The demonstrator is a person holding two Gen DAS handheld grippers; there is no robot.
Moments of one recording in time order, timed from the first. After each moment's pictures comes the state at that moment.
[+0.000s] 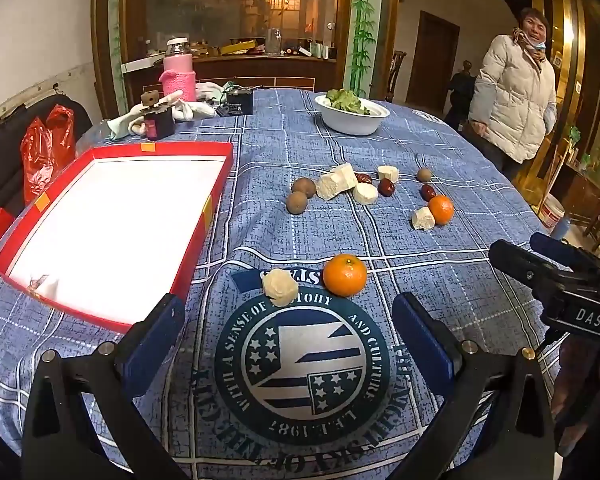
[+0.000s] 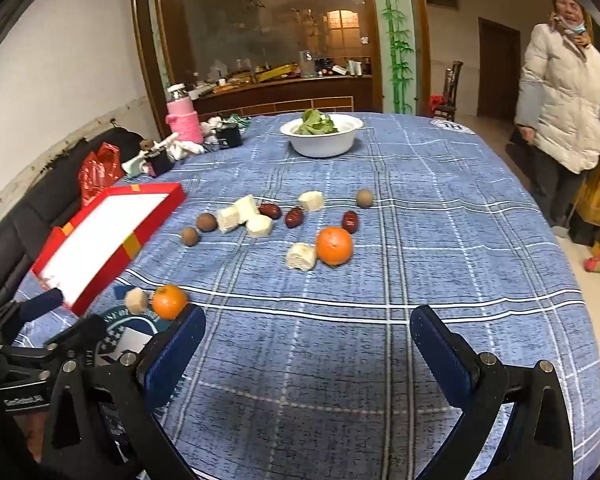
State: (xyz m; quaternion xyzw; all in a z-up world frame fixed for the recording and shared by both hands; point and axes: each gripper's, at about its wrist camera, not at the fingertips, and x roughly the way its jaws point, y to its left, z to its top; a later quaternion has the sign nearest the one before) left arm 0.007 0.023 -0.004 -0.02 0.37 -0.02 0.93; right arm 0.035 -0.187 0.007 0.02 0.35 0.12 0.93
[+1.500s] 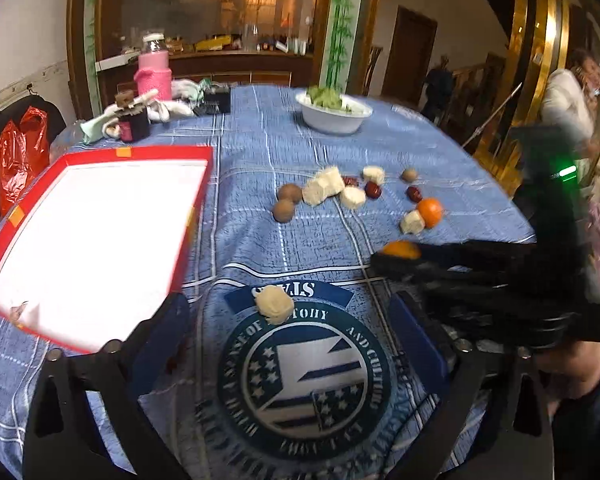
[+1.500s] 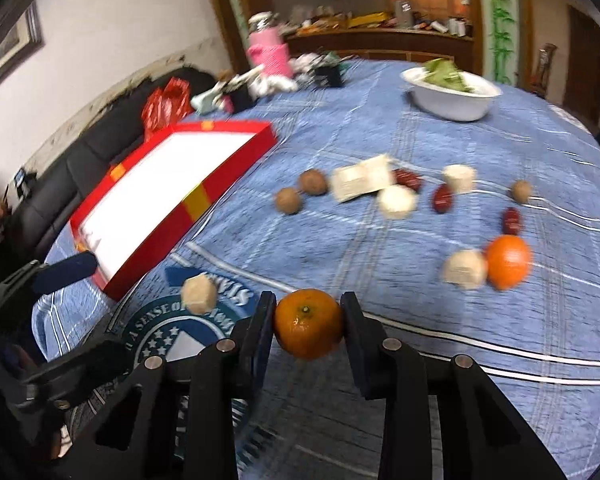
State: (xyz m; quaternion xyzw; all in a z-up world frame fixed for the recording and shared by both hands) left arm 0.027 0.032 -0.011 -0.03 0.38 -0.07 0.92; right arm 0.095 -0.101 -0.025 -0.01 0.43 0.26 0.87
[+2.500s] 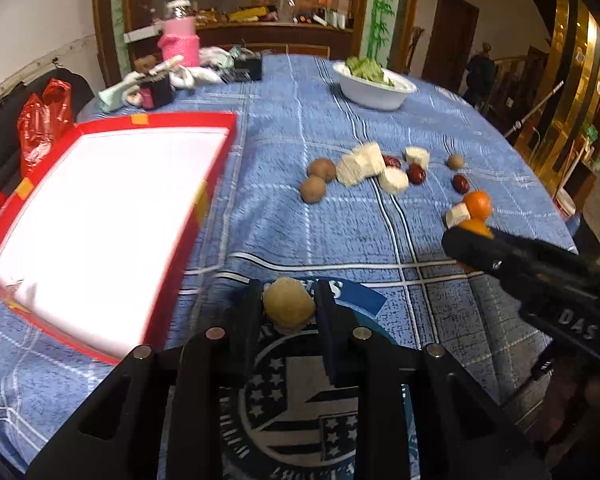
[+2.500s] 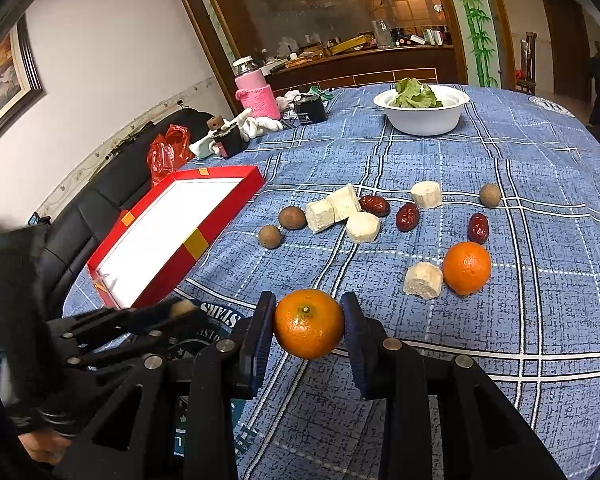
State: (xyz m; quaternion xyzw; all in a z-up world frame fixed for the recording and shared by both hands) left arm 0.045 0.032 -0.021 -0.04 0.41 0.01 0.91; right arm 0.094 -0.134 -0.015 0.06 0.39 0.27 0.88
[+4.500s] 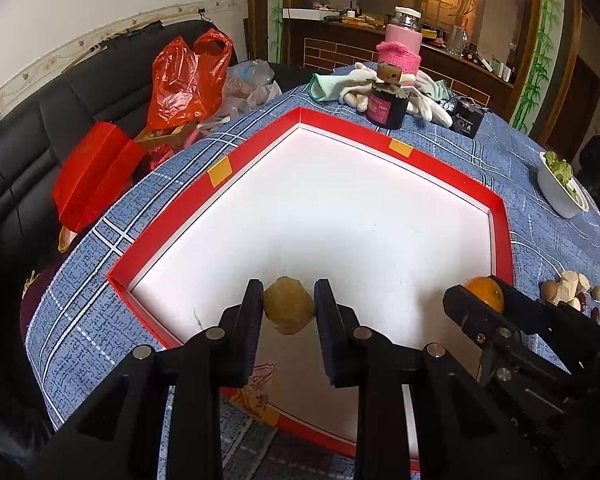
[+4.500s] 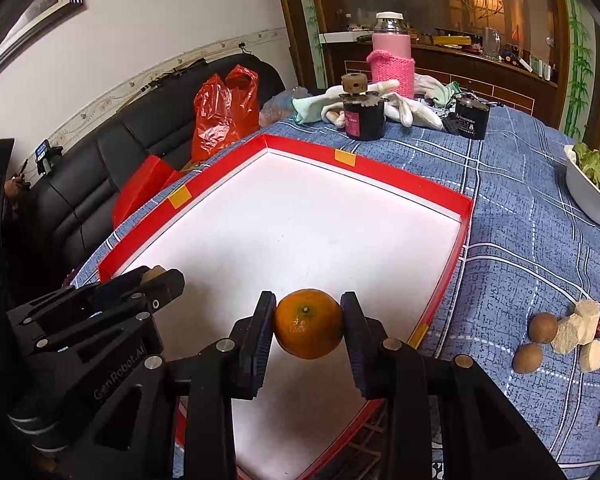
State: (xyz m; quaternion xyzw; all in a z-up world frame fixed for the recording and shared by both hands) left arm 0.068 0.225 -0.017 -0.12 0.41 0.22 0.87; right arm 0.130 0.113 -0.012 -0.06 0.41 0.34 0.85
